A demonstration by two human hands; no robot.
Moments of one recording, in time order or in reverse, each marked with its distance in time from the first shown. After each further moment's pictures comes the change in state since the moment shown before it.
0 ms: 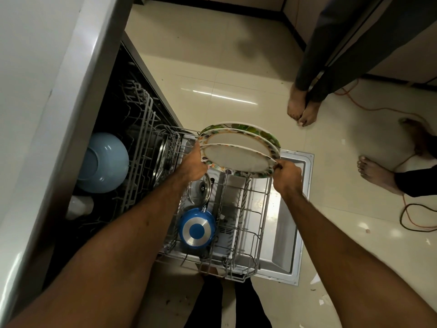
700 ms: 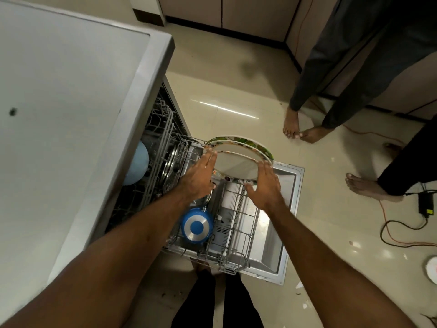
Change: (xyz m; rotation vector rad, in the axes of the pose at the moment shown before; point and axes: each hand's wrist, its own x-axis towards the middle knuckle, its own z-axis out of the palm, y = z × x) left_hand -0.101 0.028 -0.017 0.565 0.033 0.292; right_hand -0.077 -0.043 -0.031 -0.221 -0.195 -0.333
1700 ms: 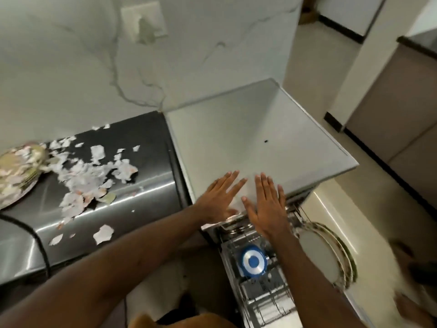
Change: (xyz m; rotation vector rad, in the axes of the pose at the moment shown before) left_hand -0.395 -0.028 -0.120 -0.013 0.509 -0.485; right_hand -0.202 -0.321 -0.064 -0.352 -0.078 -1.133
